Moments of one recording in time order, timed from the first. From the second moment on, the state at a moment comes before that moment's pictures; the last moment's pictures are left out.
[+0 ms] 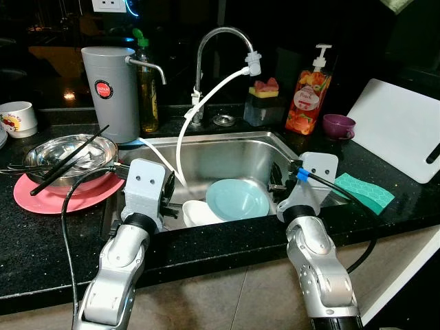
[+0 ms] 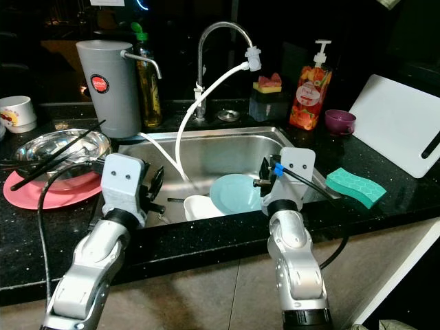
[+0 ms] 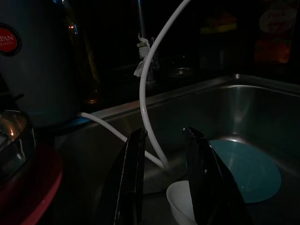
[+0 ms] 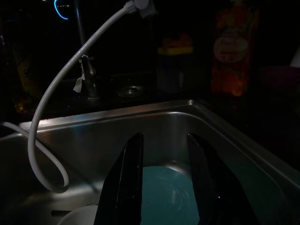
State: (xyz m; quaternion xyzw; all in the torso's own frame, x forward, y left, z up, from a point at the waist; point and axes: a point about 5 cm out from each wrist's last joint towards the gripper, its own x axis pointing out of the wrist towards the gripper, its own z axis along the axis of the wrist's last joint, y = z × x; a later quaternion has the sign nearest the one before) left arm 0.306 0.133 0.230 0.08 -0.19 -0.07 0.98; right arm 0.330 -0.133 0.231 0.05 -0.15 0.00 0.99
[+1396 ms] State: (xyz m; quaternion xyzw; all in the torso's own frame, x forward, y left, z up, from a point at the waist) left arm 0.306 0.134 0.228 0.08 -0.18 -0.06 0.98; right arm 0.332 -0.127 0.230 0.05 -0.14 0.01 0.99
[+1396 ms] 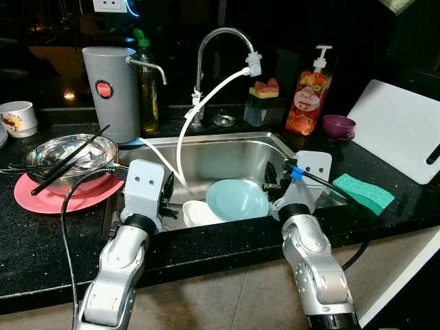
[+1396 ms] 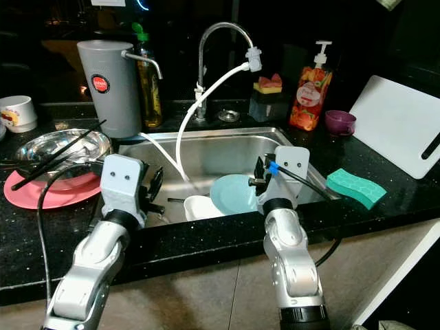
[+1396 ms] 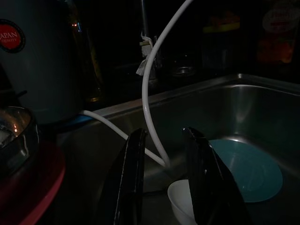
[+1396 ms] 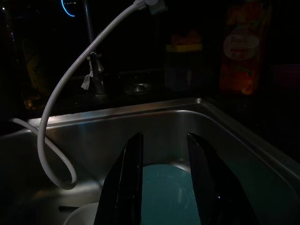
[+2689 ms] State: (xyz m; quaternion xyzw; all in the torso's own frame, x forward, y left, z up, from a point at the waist) left arm 0.306 0.134 0.231 0.08 -0.19 -0.07 0.98; right arm 0.333 -0.128 0.229 0.06 -0.14 0.01 0.99
